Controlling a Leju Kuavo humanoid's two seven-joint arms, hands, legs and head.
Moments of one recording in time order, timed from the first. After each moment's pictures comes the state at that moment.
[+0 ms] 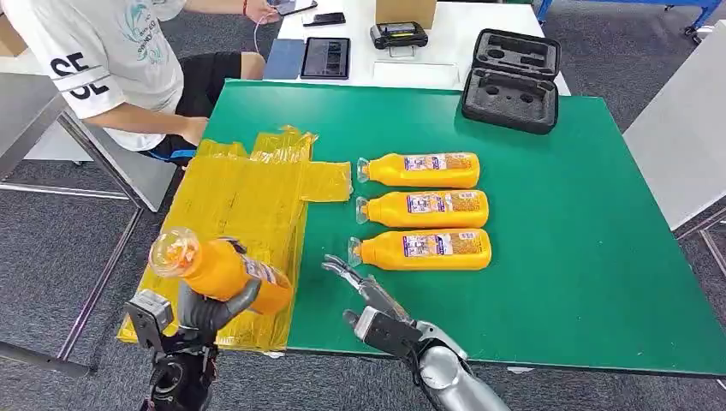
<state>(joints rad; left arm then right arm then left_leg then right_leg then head) 0.02 -0.12 -0.05 -1.46 -0.17 -0.13 -0.65 -0.23 0.06 0.58 -1.08 0.25 0.21 -0.49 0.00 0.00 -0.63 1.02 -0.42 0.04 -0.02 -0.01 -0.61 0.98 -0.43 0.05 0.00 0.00</state>
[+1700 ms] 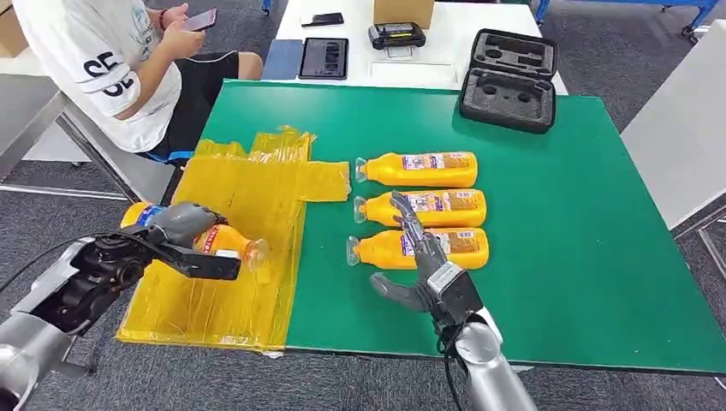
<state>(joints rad) -0.64 0.49 -0.71 -1.03 -1.02 -0.29 -0.25 -0.20 0.08 0.34 -1.25 0.11 0.19 -0.54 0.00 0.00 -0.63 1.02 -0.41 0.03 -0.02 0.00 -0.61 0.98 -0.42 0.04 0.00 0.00</state>
